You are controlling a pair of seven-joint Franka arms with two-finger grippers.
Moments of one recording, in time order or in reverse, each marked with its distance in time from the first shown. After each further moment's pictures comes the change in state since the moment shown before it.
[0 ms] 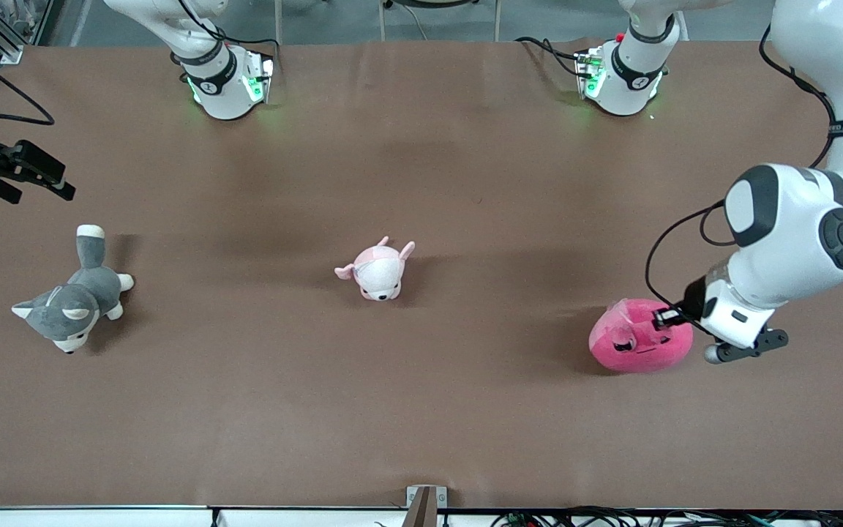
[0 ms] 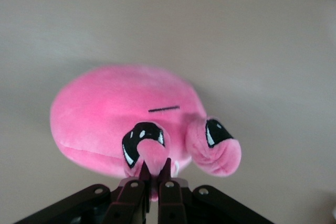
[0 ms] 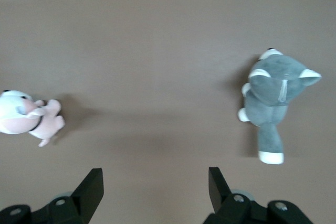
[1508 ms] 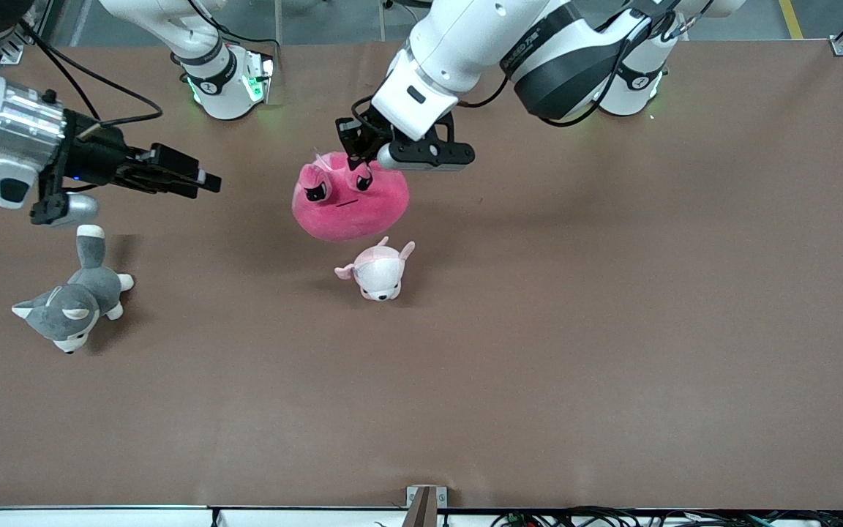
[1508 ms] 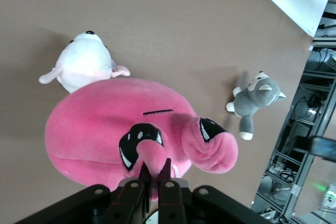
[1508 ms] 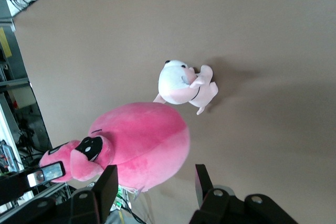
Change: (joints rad) left arm -0.390 0.073 -0.409 0.361 -0.008 0.058 -0.791; right arm 0.194 0.094 0.006 0.001 0.499 0.000 0.256
